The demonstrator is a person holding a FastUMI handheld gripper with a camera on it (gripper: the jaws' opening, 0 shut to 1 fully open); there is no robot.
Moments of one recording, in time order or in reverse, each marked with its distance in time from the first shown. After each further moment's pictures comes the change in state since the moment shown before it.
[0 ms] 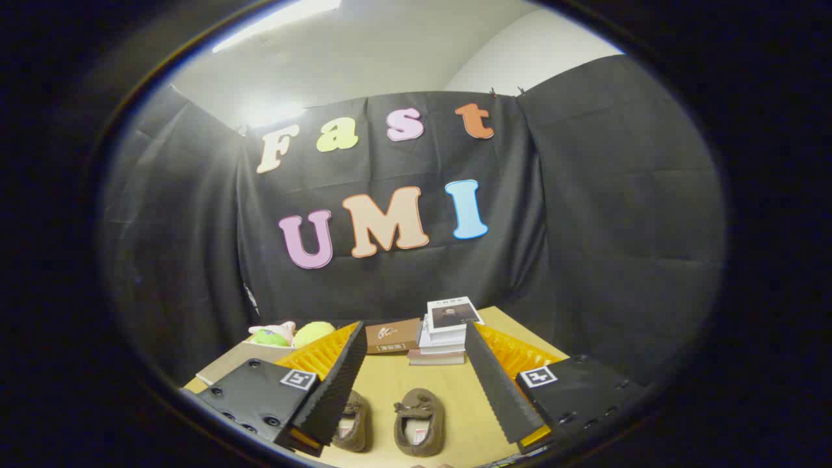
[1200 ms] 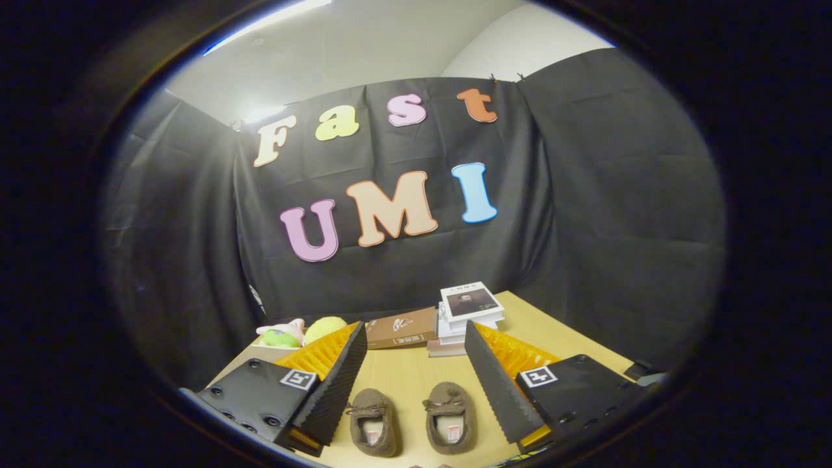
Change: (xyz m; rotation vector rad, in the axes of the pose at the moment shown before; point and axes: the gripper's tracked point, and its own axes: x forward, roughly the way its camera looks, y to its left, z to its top) arm 0.022 0.048 -0.024 0.043 0.076 0.011
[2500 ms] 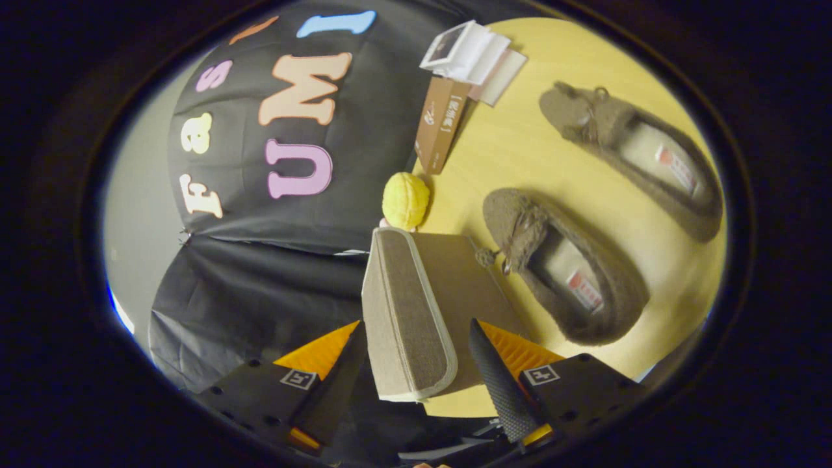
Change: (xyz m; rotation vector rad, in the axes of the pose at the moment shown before) arm 0.010 0.174 -0.239 1.036 0.821 0.260
